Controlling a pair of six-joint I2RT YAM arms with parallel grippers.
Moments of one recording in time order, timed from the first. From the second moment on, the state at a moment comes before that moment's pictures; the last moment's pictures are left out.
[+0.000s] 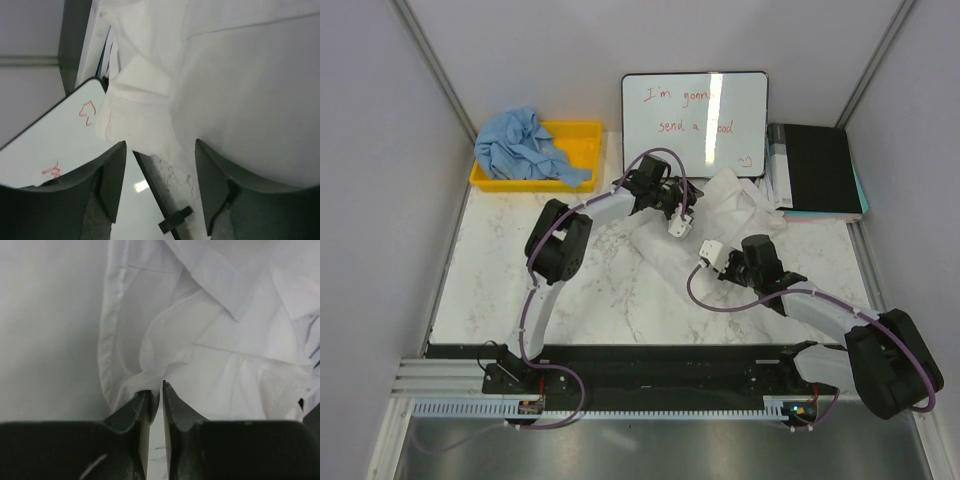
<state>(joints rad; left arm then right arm) -0.59 2.33 1.77 -0.23 0.80 1.86 0.42 1.20 0.40 0.06 -0.10 -0.81</state>
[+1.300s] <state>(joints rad) -0.57 2.02 1.39 -0.50 0.64 1.32 0.08 1.55 0.92 -0.36 -0.35 -0.50</state>
